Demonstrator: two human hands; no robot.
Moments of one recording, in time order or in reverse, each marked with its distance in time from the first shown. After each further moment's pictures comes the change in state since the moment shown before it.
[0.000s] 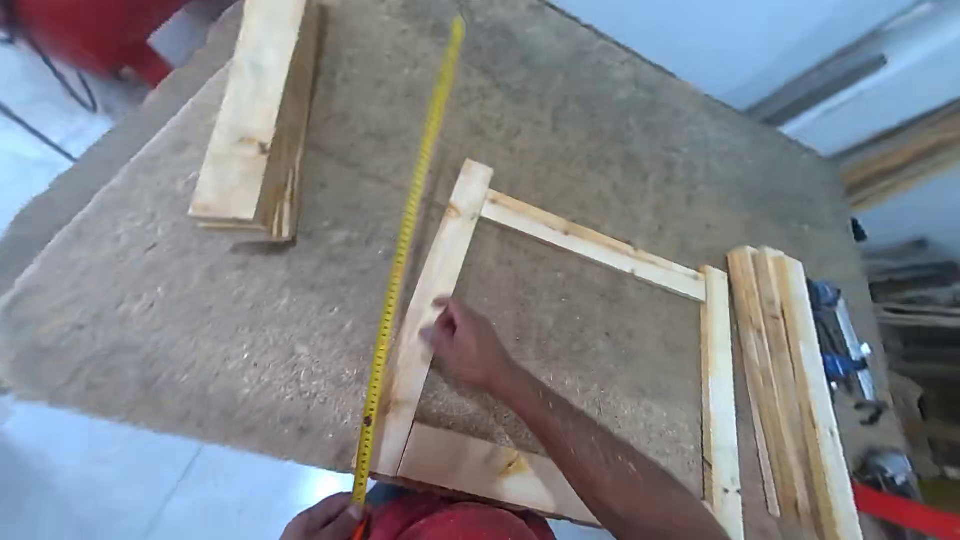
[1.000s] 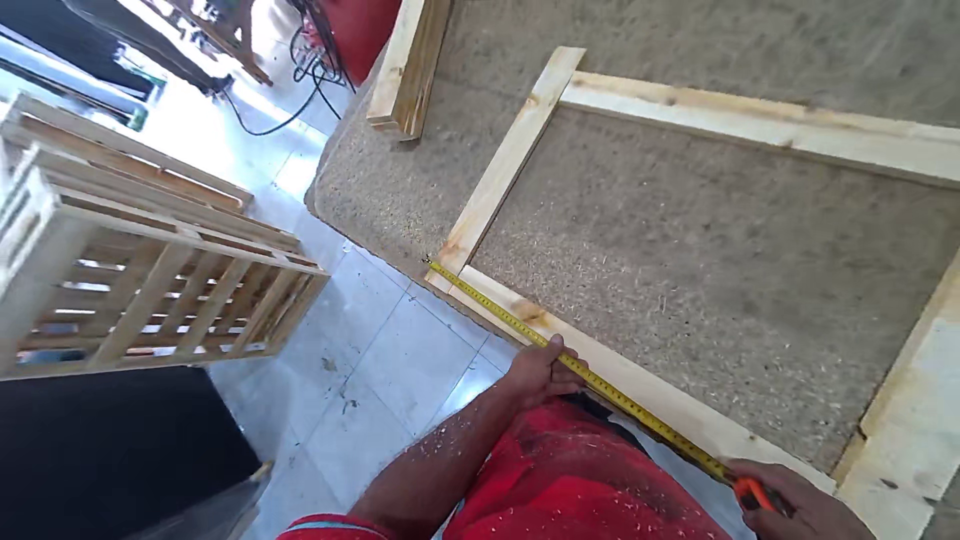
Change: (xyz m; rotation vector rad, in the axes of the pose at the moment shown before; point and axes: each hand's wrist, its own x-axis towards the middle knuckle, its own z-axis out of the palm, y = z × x) left_hand 0.058 -0.021 0.346 -0.524 0.021 -0.060; right_hand -0.449 0.349 -0.124 0.039 -0.296 0.240
